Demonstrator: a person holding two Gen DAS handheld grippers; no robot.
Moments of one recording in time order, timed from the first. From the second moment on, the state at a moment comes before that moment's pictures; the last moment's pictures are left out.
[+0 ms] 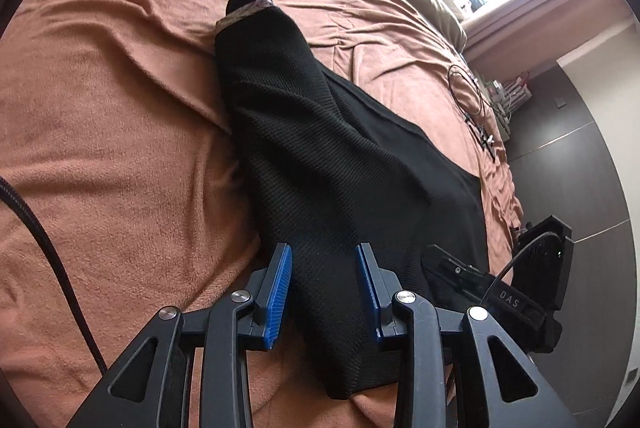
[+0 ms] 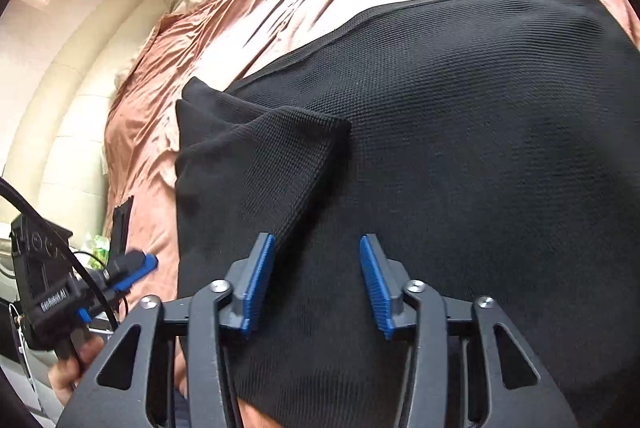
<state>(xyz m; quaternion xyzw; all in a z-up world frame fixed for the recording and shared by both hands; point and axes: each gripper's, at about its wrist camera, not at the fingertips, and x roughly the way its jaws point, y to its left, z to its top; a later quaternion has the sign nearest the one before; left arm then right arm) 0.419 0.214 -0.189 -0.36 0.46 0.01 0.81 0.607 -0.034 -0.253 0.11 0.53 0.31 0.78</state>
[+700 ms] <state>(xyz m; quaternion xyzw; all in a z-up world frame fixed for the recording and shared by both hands) 0.418 0.221 -0.223 -0.39 0.50 0.01 0.77 0.649 -0.008 -0.256 0.11 0.53 0.30 0.78</state>
